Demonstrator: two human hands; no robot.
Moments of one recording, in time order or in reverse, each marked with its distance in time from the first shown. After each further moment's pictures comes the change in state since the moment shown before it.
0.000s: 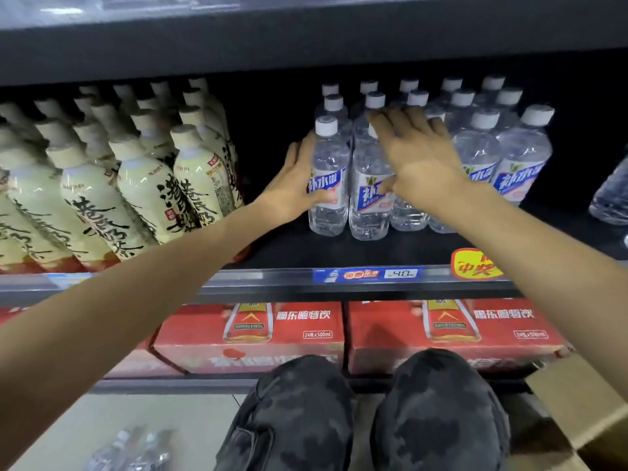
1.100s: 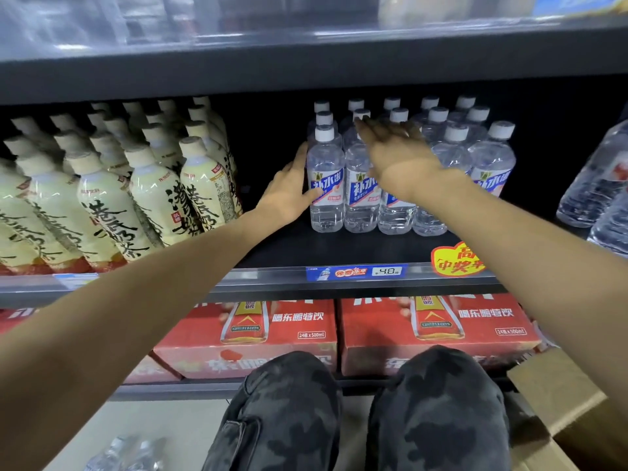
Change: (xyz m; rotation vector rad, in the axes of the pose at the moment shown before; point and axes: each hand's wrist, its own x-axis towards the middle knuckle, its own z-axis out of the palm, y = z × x) left_hand -0.001 0.011 0.001 0.097 0.055 -0.069; right_hand 0.011 0.002 -0.014 -0.020 -0.156 0.015
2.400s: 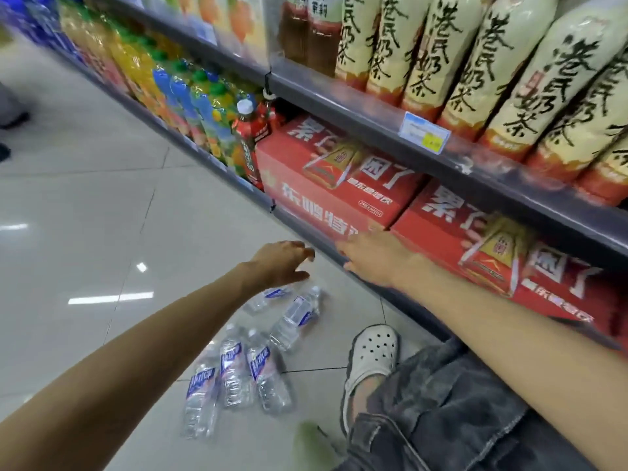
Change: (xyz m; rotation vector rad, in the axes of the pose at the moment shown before) left_hand -0.441 -0.362 -0.057 0.390 -0.363 -0.439; right_hand -0.117 -0.502 0.114 0.060 -0.348 -1.063
